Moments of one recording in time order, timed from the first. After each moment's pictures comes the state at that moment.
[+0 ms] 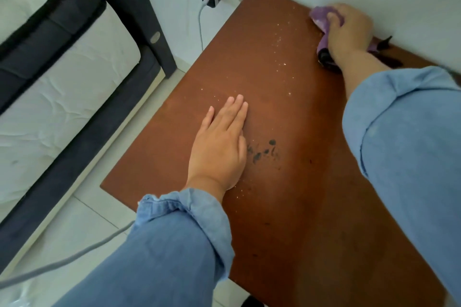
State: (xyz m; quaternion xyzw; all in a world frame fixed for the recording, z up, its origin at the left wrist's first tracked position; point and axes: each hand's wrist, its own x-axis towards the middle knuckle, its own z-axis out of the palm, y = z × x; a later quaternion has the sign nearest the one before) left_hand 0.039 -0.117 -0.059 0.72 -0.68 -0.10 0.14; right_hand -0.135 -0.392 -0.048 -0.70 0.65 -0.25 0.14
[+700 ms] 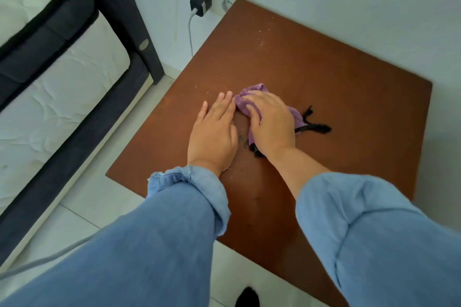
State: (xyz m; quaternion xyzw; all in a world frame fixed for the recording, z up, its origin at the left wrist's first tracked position) left_hand 0.041 -0.120 -0.061 0.71 -0.68 -0.09 0.17; right_hand -0.084 -0.180 -0.062 -0.80 0.52 -0.27 0.16
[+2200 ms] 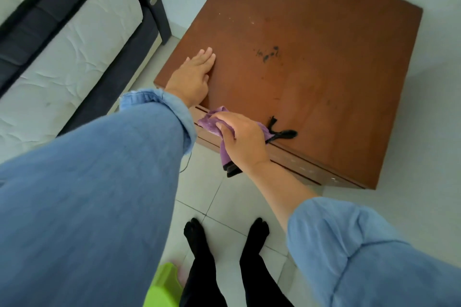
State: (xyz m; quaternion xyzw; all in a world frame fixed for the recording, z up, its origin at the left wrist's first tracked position) left_hand 0.126 -0.019 -0.041 0.67 -0.71 -0.19 0.08; right_hand -0.042 0.066 -0.038 -0.77 0.48 -0.28 0.33
